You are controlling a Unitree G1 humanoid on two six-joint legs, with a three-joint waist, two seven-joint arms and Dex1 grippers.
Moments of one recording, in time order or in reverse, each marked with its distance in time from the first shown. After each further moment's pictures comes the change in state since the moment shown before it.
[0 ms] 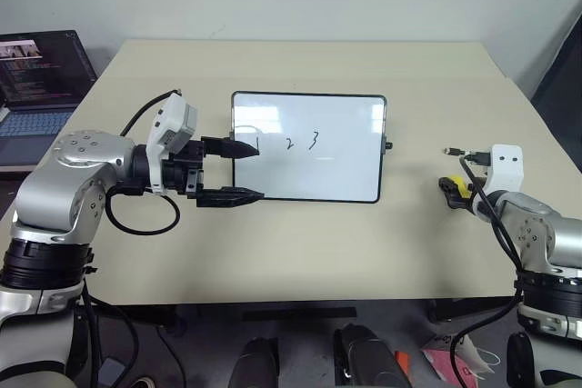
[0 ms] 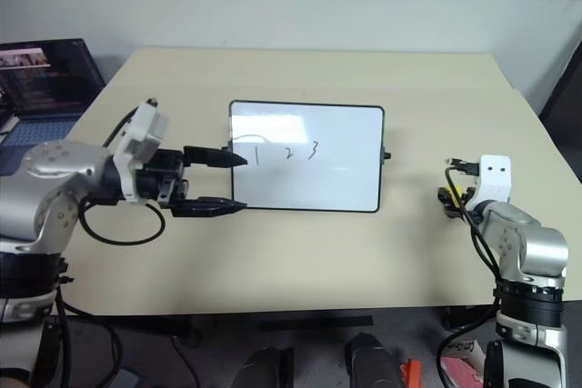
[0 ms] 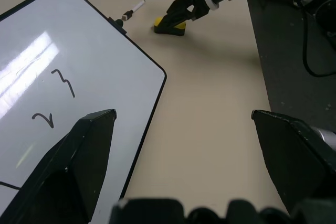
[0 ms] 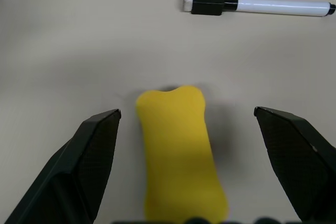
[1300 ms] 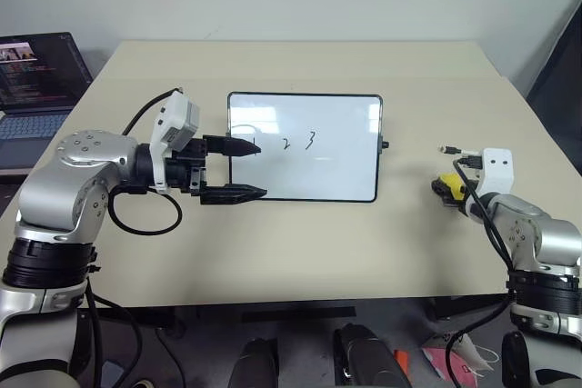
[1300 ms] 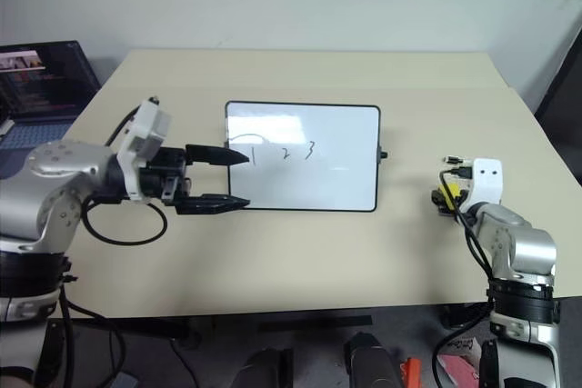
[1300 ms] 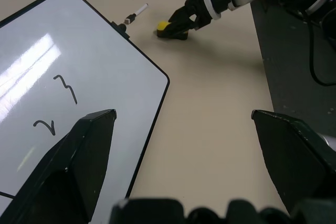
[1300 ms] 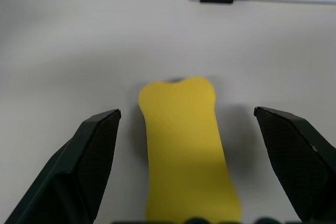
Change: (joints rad) left arm -0.007 -0.013 0.001 0.000 0.000 0.017 0.028; right arm -0.017 0.021 0.015 0.061 -0.033 -0.067 0.055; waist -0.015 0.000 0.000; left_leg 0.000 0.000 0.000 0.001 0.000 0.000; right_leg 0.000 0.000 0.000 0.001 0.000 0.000
